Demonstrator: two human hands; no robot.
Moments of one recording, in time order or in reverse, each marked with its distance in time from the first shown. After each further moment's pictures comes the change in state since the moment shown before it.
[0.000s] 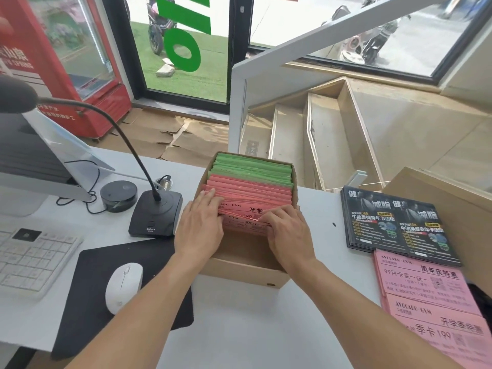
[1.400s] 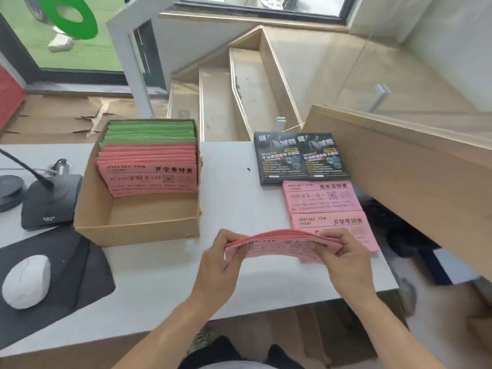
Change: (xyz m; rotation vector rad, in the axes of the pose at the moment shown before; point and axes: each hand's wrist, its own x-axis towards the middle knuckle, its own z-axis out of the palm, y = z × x) left_hand -0.178 0.172 0.050 -0.938 -0.292 0.094; right_hand -0.242 0.102 -0.172 0.750 0.171 0.876
